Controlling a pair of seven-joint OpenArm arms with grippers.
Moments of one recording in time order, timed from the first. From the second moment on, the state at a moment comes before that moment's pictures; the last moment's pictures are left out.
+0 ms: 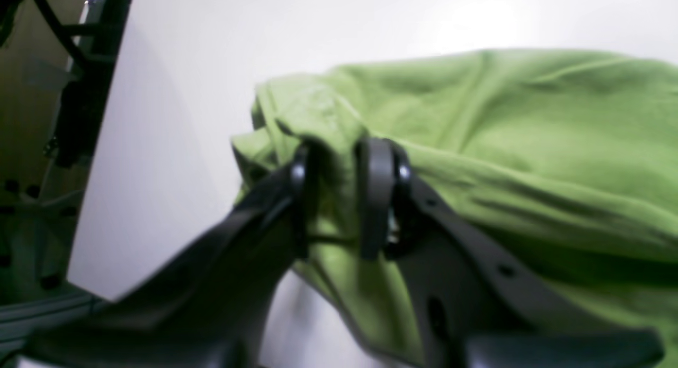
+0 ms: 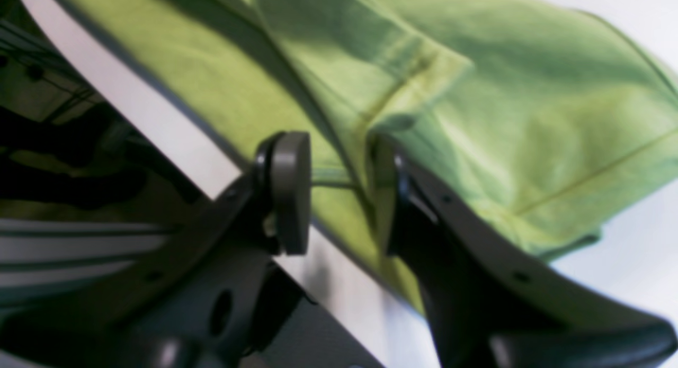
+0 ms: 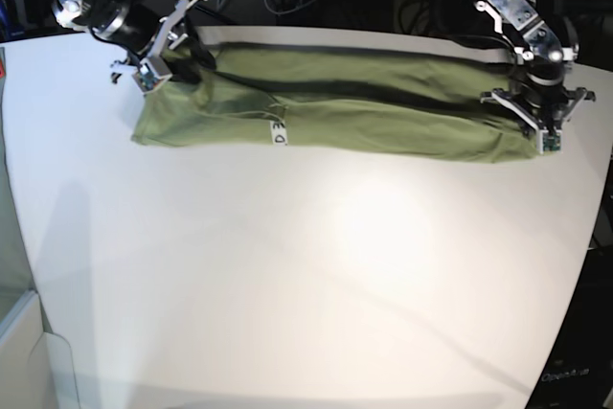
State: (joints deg) left arm 4.3 9.7 -53.1 94.6 30.1 -39.6 18.6; right arm -33.9 18.9 5.2 101.5 15.2 40.2 -17.9
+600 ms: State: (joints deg) left arm 4.3 9.7 -53.1 94.6 30.1 -39.6 18.6; right arm -34.3 20.3 13.2 101.4 15.1 40.2 -13.6
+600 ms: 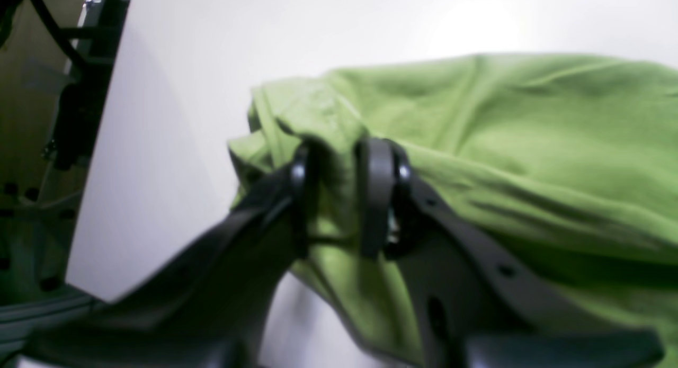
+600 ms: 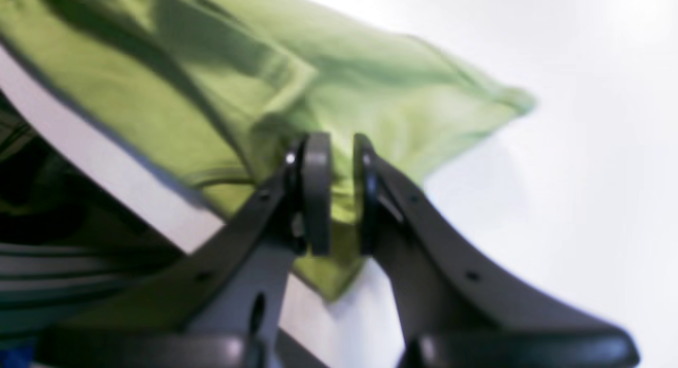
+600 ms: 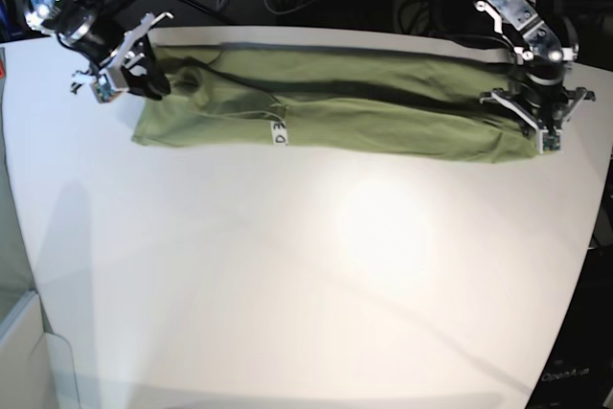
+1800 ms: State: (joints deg) left arm 4.3 9.8 -53.0 94.3 30.3 -39.6 18.6; right arm -30.4 25.4 -0.6 94.9 14.6 40.4 -13.3
